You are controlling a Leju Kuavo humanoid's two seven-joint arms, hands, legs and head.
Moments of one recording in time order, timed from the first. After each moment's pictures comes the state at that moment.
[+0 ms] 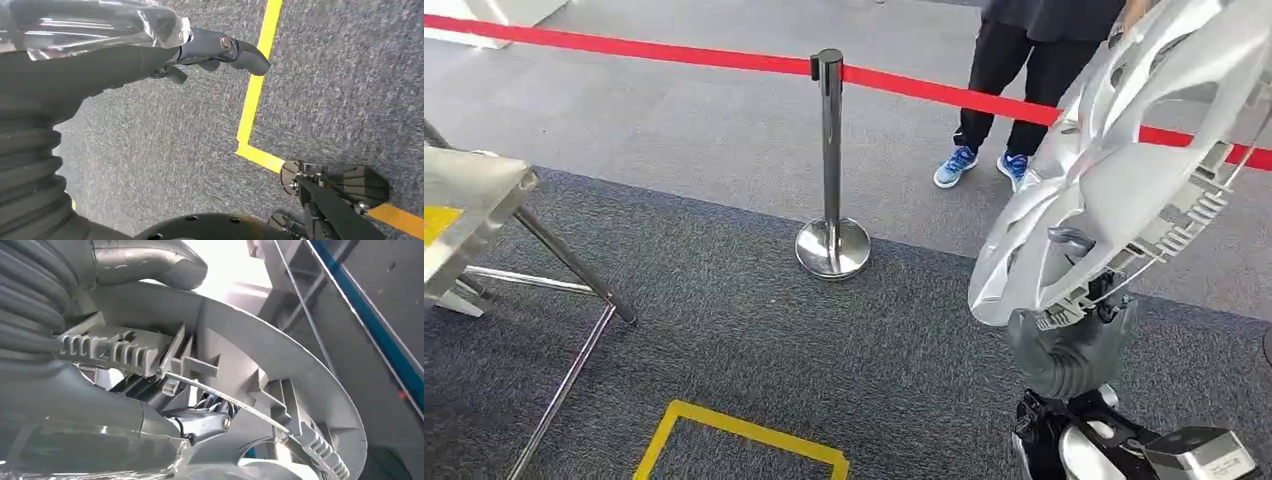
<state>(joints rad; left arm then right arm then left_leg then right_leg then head) -0.06 -0.11 0.45 -0.20 -0.58 0.23 -0.09 -0.04 0.08 0.15 -1.96 0.00 0.11 -0.69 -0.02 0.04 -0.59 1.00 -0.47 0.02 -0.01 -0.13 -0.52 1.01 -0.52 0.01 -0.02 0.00</state>
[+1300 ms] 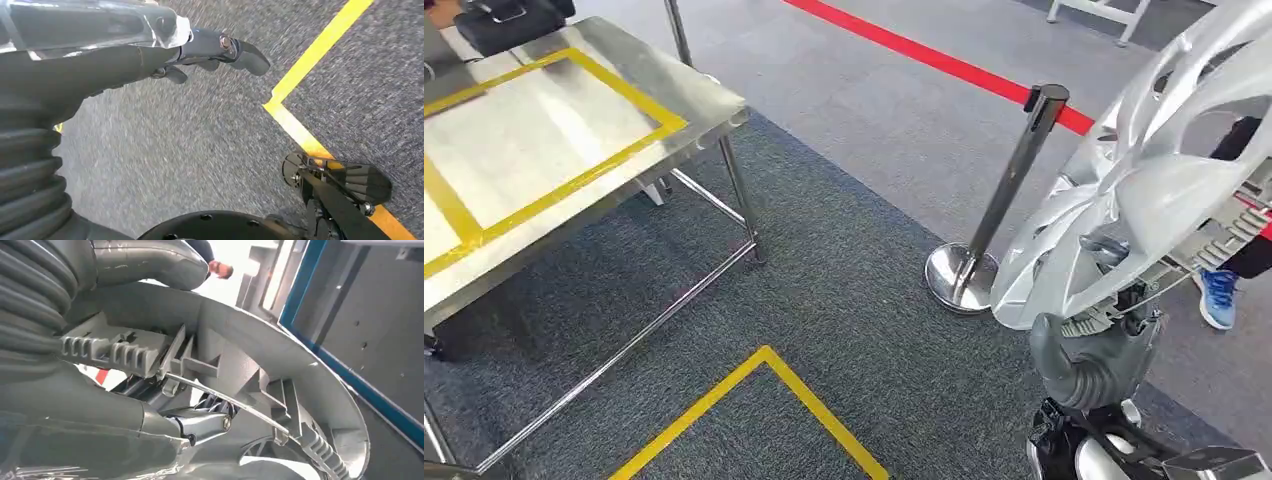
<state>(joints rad) -0.05 -0.12 0.46 -0.20 -0.59 0.22 -0.08 0.00 0.09 0.10 -1.99 0.02 0.07 -0.69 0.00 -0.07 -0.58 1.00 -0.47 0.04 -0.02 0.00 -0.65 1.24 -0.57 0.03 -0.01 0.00</state>
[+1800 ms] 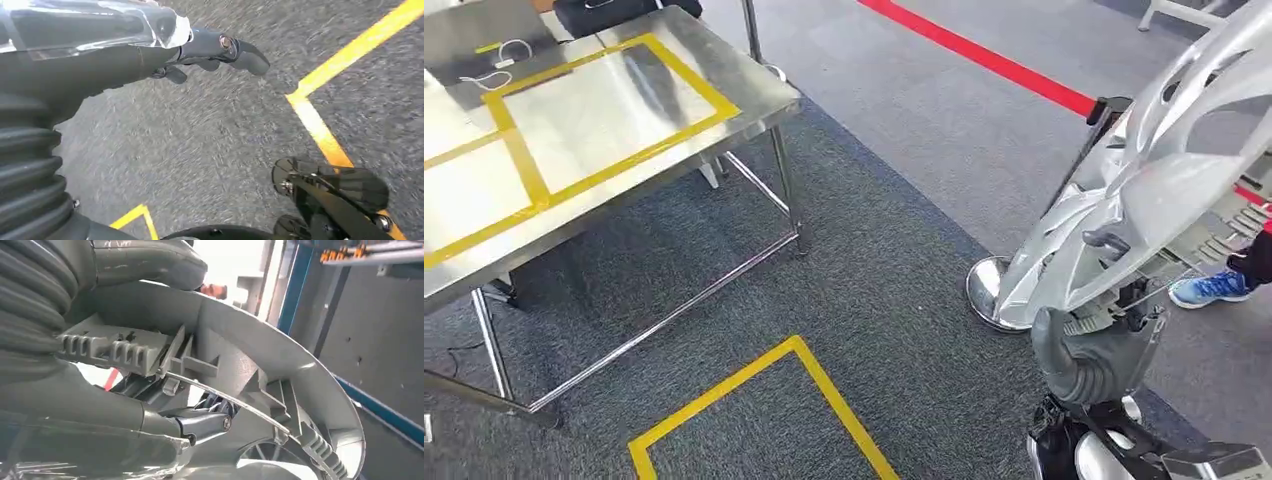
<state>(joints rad) -0.05 -0.12 0.47 -0.20 -0.59 0.23 -0.08 0.00 0.09 0.08 -1.99 0.03 0.07 -0.69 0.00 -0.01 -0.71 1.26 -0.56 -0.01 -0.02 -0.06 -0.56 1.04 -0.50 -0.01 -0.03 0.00</state>
